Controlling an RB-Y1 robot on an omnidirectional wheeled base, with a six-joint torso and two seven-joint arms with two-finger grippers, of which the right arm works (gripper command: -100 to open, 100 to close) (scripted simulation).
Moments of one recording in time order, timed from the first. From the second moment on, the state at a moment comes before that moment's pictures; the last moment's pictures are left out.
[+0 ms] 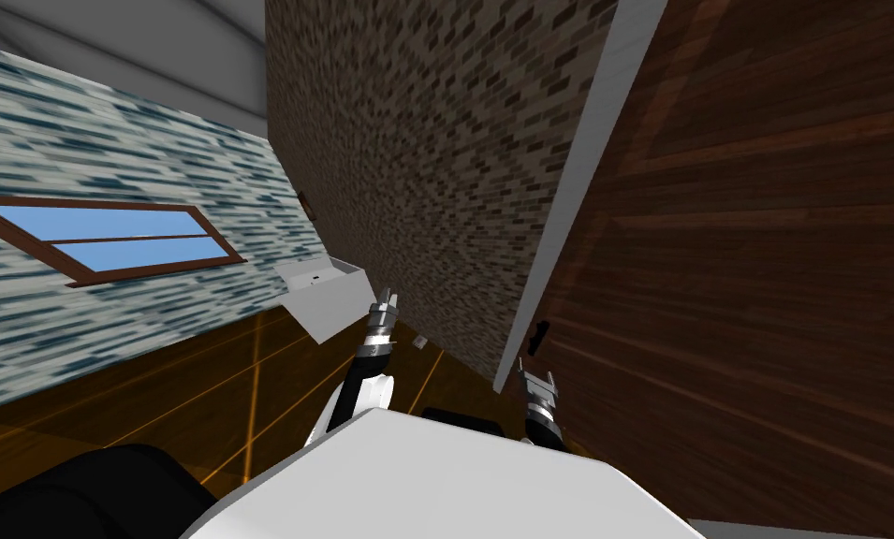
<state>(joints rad) 0.18 -0.17 0.37 -1.01 -0.95 -0.97 -1.03</state>
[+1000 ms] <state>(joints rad) 0.20 -0.36 0.35 -0.96 -1.00 -0.96 -1.23</state>
